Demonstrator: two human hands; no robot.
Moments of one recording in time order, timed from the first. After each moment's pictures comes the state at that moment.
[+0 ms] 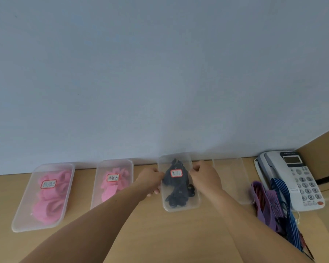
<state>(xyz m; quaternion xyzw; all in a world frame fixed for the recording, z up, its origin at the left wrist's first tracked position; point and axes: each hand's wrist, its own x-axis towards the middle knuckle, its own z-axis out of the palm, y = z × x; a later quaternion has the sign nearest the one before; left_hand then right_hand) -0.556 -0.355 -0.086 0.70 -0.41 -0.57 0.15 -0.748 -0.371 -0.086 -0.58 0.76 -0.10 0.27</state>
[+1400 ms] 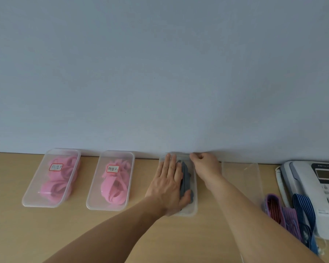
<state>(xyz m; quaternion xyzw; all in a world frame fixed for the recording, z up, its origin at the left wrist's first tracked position) -0.616 -0.326 -0.116 0.62 -0.78 -0.09 -0.01 -0.752 -0.423 -0.116 -0.53 0.71 -0.21 0.42</state>
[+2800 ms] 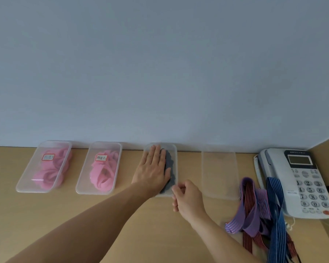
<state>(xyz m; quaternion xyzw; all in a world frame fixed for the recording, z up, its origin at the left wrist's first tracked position) -0.628 -0.325 -0.113 0.68 -0.73 -0.05 -0.05 -0.779 -0.289 -0.111 -0.45 0.64 -0.24 0.57</state>
